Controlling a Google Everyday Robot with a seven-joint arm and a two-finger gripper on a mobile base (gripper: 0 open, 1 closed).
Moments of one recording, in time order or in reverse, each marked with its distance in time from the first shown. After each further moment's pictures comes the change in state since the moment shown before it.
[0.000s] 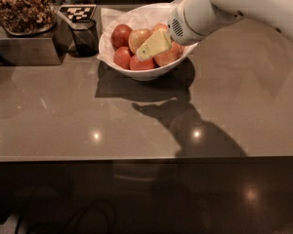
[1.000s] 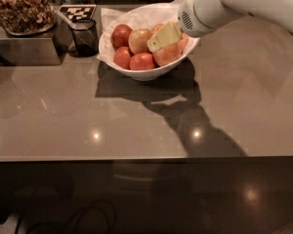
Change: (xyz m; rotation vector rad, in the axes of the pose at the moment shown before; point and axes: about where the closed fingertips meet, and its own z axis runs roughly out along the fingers) arm -0.010 -0.031 -0.024 0.138 -0.046 -0.031
